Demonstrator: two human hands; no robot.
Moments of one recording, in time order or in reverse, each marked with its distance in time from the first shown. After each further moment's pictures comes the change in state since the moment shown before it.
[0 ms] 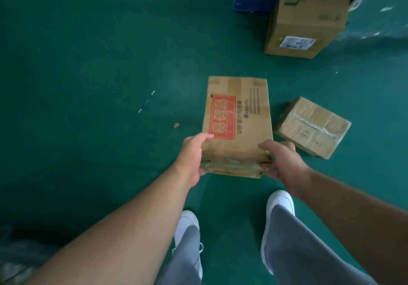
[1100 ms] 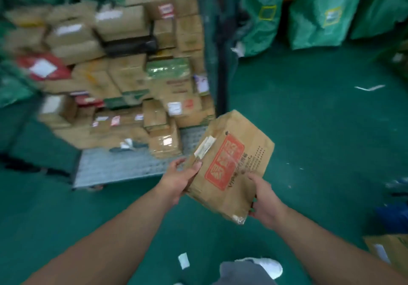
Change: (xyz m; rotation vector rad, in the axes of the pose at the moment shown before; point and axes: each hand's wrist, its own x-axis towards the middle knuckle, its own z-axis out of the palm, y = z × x) left_hand -0.755 -0.310 -0.158 -1.079 0.711 0.290; right_hand -0.664 0.142 0.055 -0.922 -0.772 -0.267
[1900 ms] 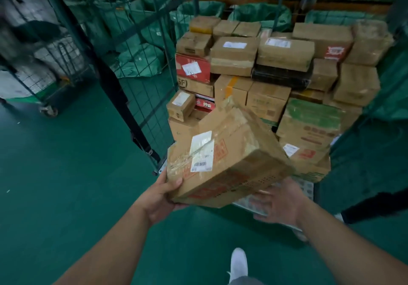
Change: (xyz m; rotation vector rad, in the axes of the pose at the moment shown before) left_hand 0.014 -0.006 -0.467 -0.633 -0.005 0.213; right_hand 0.067 -0.046 0.424 -0.250 -0.514 0.284
